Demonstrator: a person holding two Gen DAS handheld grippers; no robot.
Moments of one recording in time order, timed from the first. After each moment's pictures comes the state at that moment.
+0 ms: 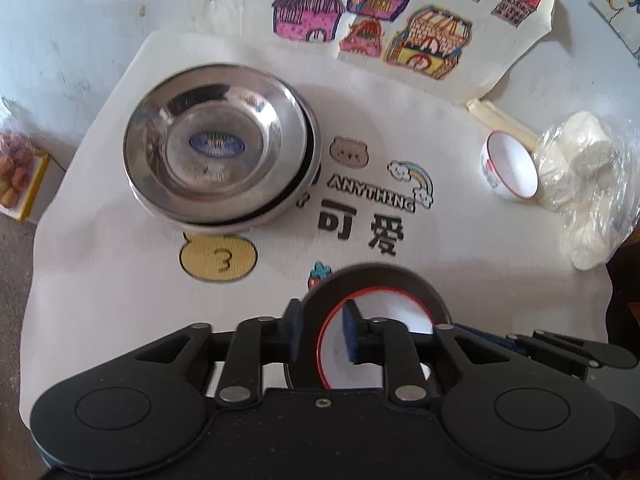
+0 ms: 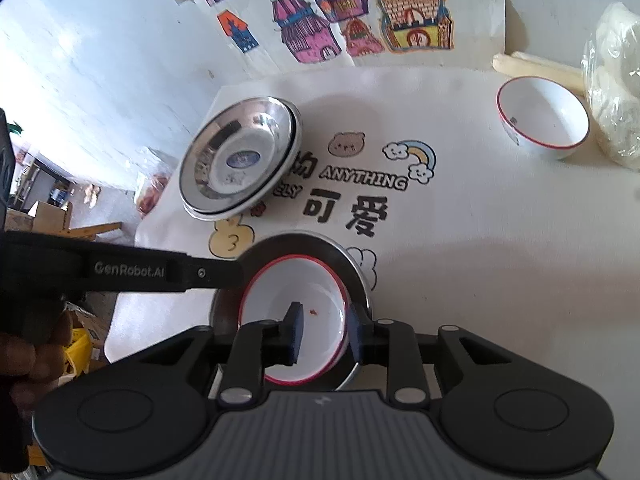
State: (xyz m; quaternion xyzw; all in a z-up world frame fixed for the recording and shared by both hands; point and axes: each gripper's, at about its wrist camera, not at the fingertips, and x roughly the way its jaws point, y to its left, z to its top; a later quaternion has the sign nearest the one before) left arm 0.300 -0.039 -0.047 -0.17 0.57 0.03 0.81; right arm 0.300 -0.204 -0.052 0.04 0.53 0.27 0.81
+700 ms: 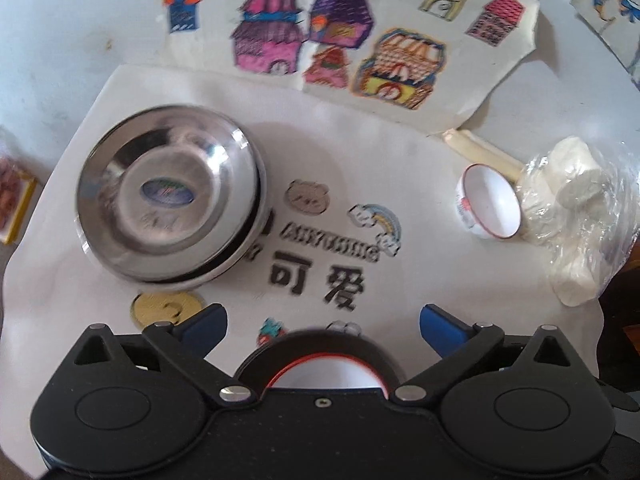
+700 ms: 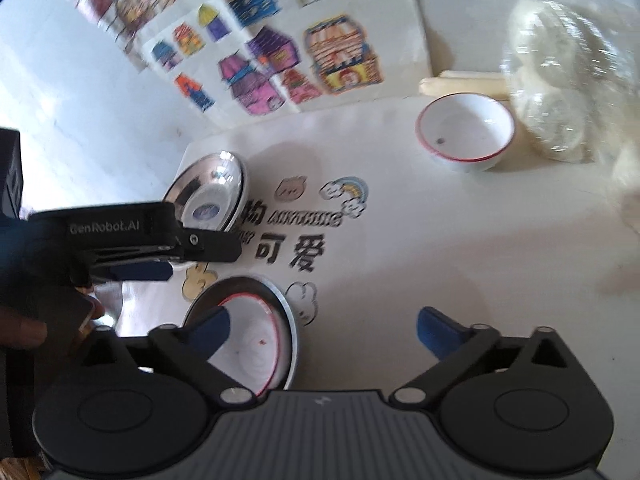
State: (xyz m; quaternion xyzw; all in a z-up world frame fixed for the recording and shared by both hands) left arm 0.335 -0.071 -0.051 -0.17 0.53 0.03 0.83; right arm 0.311 -0.268 -0.048 0.11 0.49 0.23 0.84
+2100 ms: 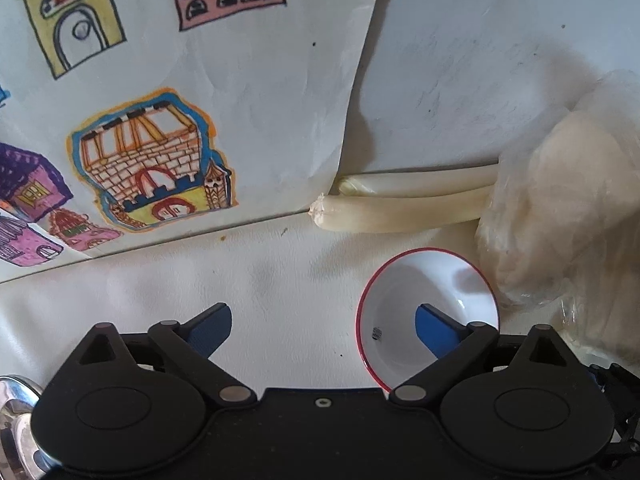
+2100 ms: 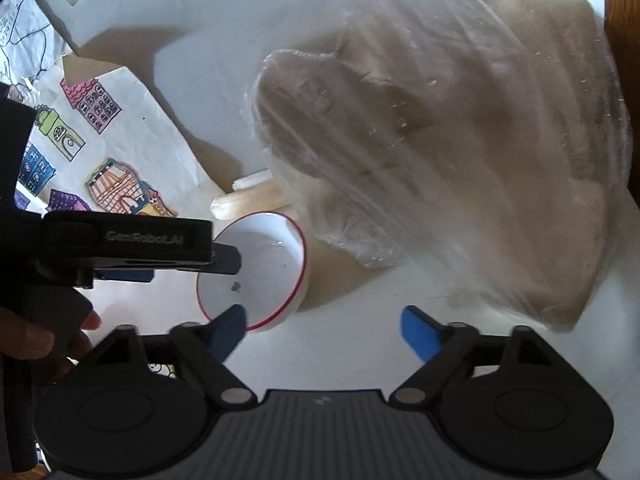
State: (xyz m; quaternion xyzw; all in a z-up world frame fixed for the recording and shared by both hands) left arm 0.520 -0.187 -0.093 0.01 0.56 -0.09 0.82; right arm 0.411 -0.348 -0.090 0.19 0.43 0.03 0.88
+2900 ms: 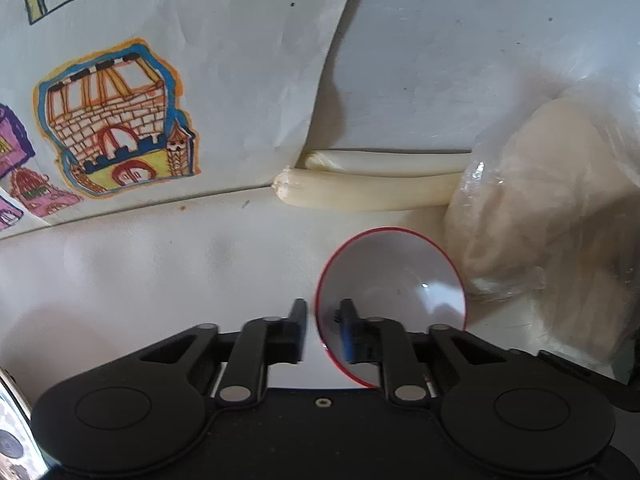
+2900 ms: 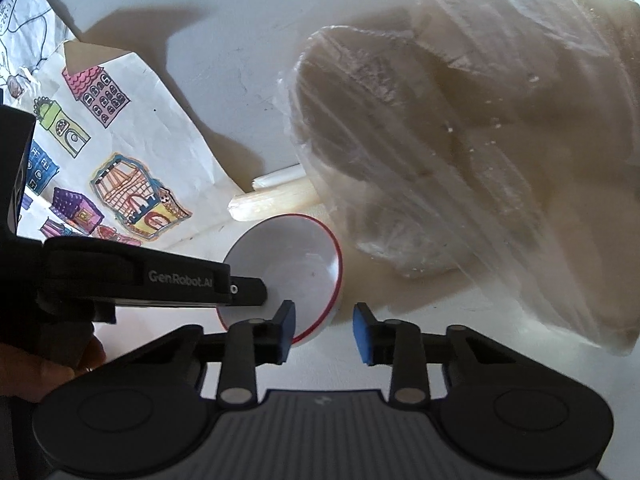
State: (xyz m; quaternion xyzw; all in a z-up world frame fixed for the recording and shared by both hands) left arm 0.519 -0.188 -0.113 -0.05 0.57 -0.13 0.81; right arm 0.437 -0.328 -0.097 0.20 0.43 0.05 0.88
